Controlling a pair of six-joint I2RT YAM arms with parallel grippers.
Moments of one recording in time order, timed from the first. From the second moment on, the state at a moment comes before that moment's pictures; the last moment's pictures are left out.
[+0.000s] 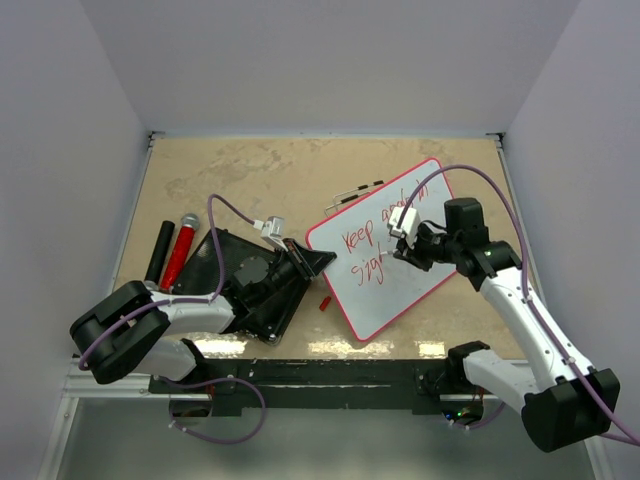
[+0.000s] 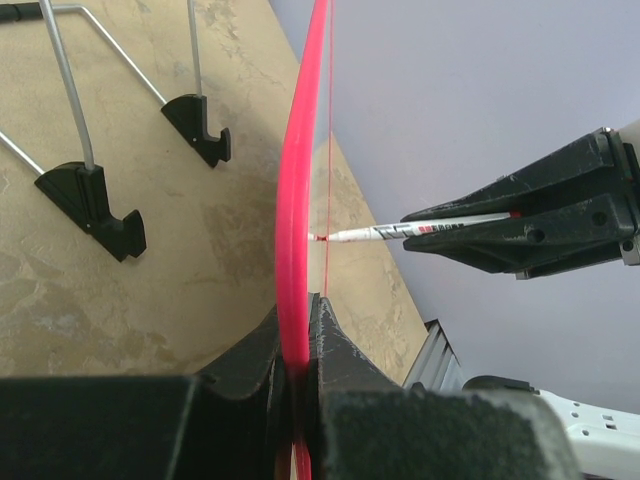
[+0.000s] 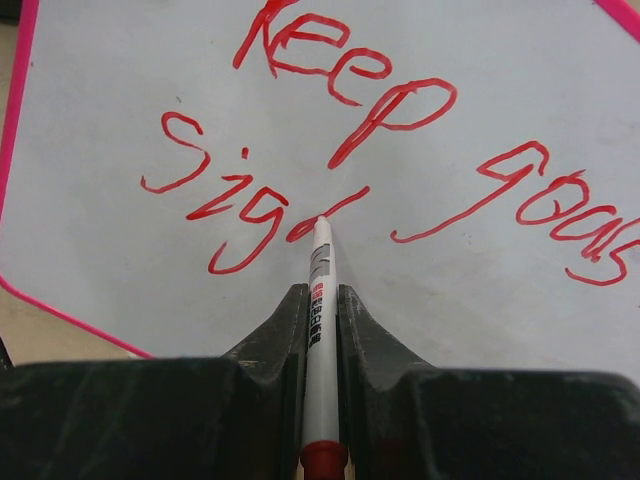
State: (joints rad) left arm -0.85 1.37 0.36 1.00 -0.04 -0.88; right arm 0.27 1.00 0.88 -0.66 -0.57 -0.74
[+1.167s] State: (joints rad) left arm -0.85 1.37 0.36 1.01 -0.04 -0.88; right arm 0.27 0.93 0.88 -0.68 -0.52 -0.74
